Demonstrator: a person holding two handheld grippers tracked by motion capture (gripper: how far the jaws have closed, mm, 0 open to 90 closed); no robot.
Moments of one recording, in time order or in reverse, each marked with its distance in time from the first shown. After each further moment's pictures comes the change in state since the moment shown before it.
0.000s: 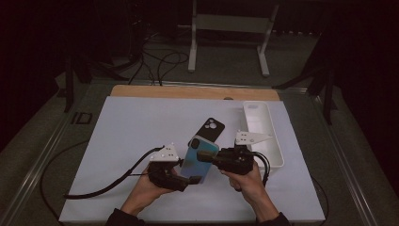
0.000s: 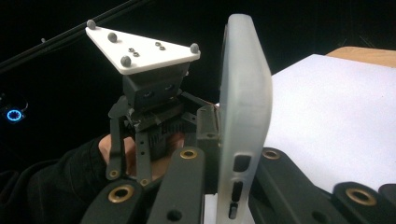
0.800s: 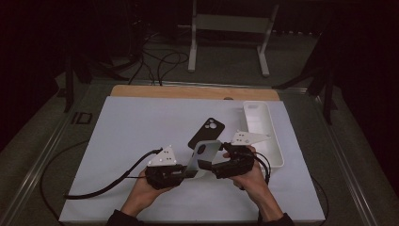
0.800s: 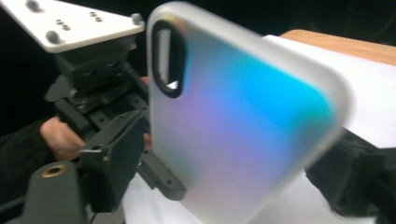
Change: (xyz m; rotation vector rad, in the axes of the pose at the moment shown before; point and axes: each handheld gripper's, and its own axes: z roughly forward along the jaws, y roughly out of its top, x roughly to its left) left arm -0.001 -0.006 -0.004 -0.010 0.041 0.062; right arm 0.002 0.001 0.000 0.106 -0.198 -0.060
